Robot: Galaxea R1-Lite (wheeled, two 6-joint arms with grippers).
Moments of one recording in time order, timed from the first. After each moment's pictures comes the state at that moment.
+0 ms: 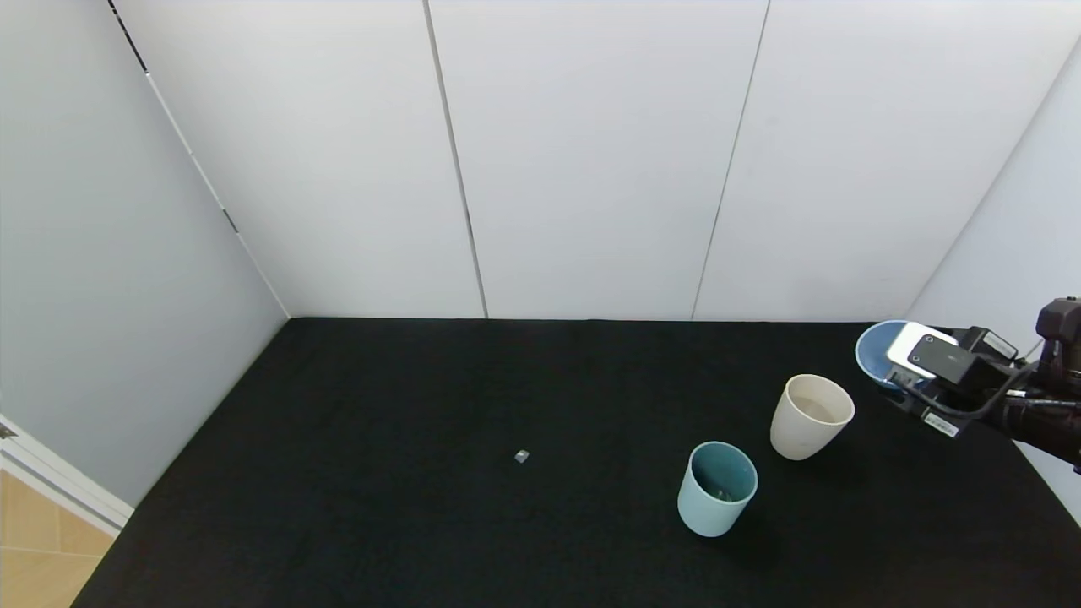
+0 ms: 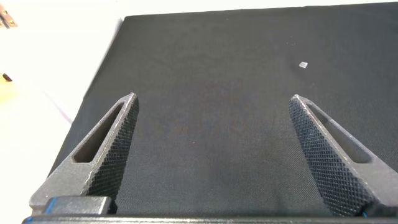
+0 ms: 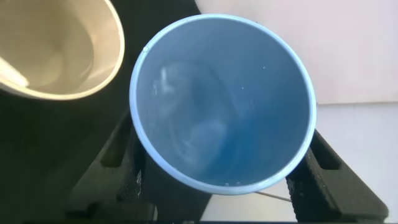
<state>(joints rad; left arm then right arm) 0.00 0.00 0.00 -0.01 0.00 0.04 -0.13 1.79 -0.67 -0.80 0.15 -1.07</state>
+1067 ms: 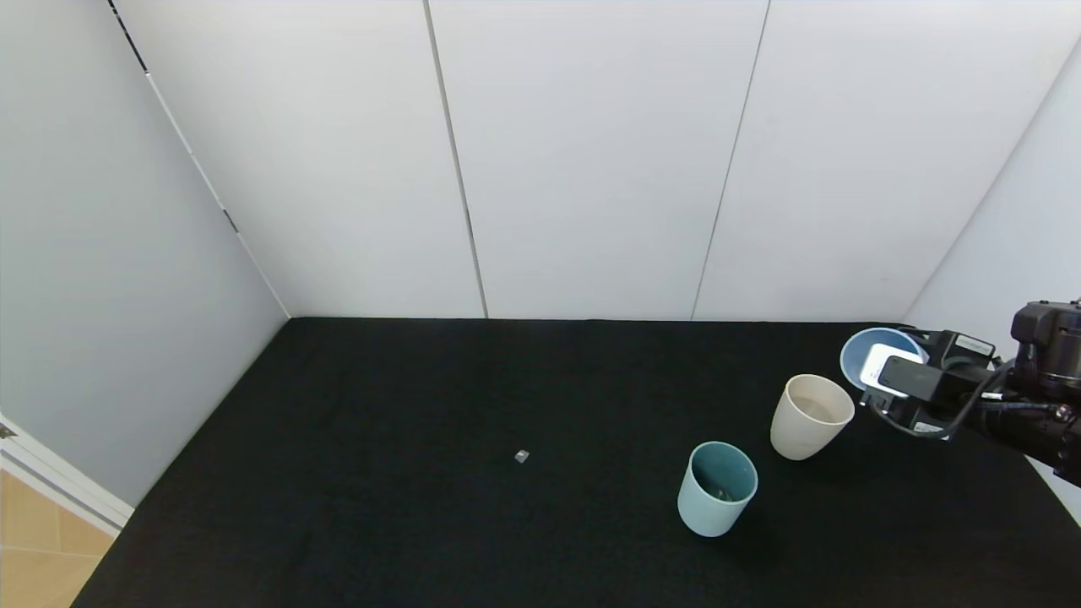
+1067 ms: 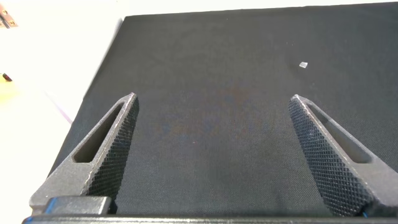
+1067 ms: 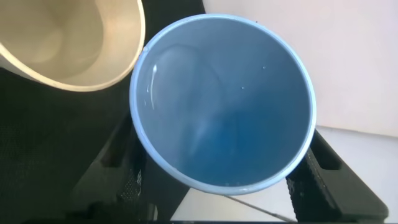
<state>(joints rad) 0.00 0.00 0.00 -0.01 0.00 0.04 -0.08 1.81 -0.67 -0.80 0.08 -1.26</state>
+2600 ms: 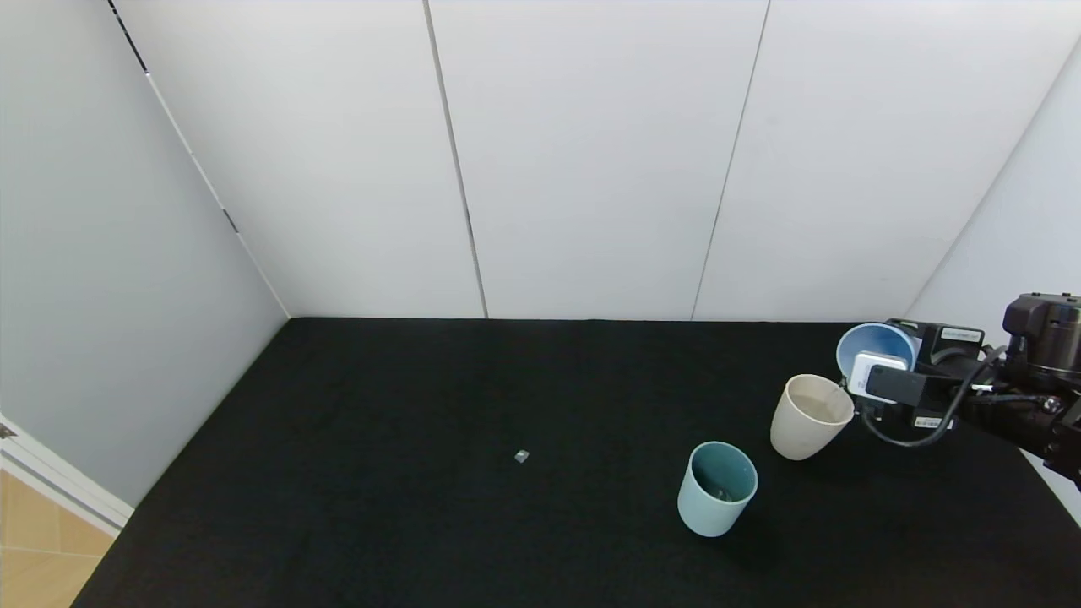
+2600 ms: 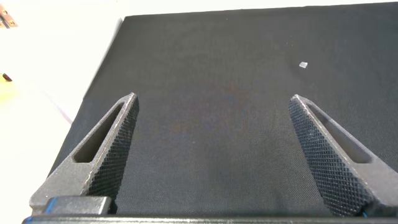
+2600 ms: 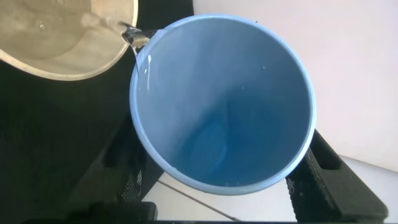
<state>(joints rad) 0.00 0.00 0.00 -0.01 0.00 0.04 -0.06 1.82 -0.70 -0.81 0.04 -1.45</state>
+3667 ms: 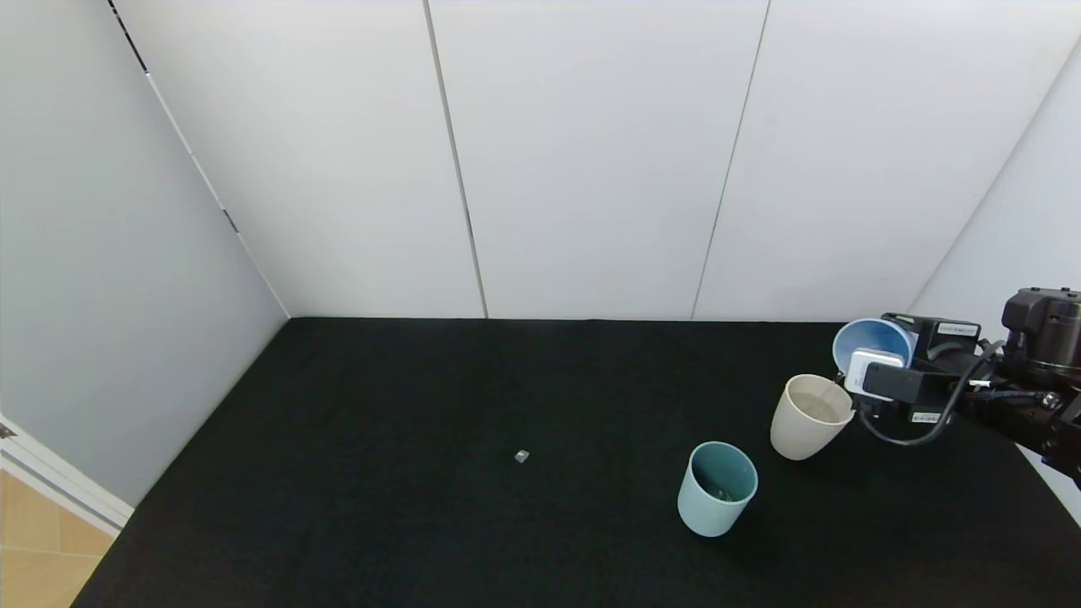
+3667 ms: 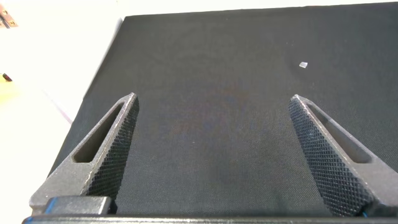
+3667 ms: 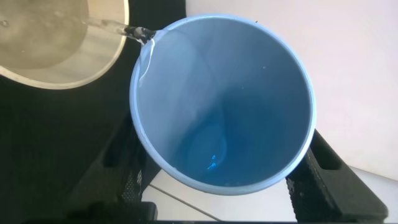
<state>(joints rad) 0.00 0.00 0.00 -0.01 0.00 0.04 -0.04 1.82 -0.71 -0.81 0.04 -1.47</state>
